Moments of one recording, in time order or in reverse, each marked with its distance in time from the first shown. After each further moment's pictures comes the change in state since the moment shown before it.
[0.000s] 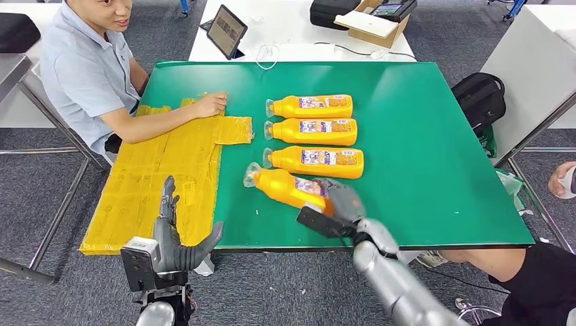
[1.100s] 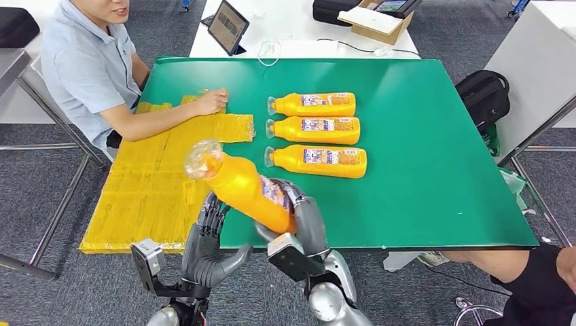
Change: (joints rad) left arm 0.004 0.039 -0.124 0.017 0.302 -0.348 0.048; right arm 0.261 0.189 0.073 -0.474 -0.133 -0.178 -0.150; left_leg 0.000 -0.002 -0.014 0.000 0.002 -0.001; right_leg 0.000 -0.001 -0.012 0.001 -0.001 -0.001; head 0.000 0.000
